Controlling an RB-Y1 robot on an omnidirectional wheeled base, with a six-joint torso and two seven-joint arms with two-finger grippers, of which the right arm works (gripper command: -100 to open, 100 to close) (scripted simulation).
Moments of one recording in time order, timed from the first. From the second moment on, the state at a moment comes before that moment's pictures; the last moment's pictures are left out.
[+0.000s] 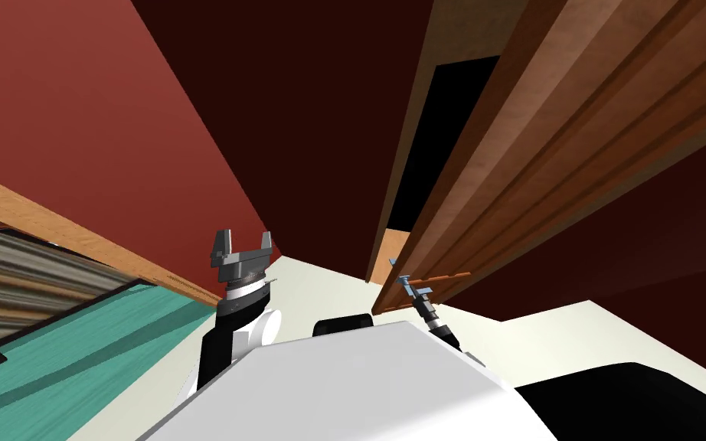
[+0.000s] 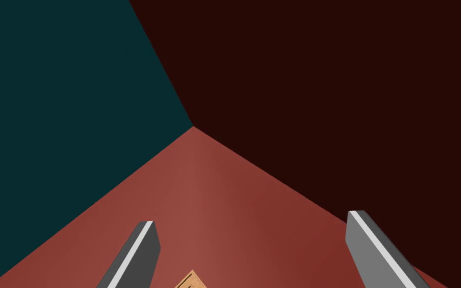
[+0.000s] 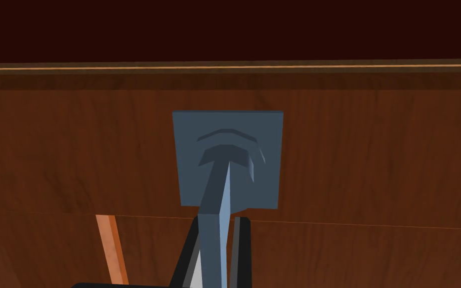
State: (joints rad) arm 0.22 -0.52 0.23 -0.56 -0.22 -1.26 -0.40
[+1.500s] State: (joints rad) arm 0.06 -0.47 0.20 -0.52 -0.22 -1.13 -0.35
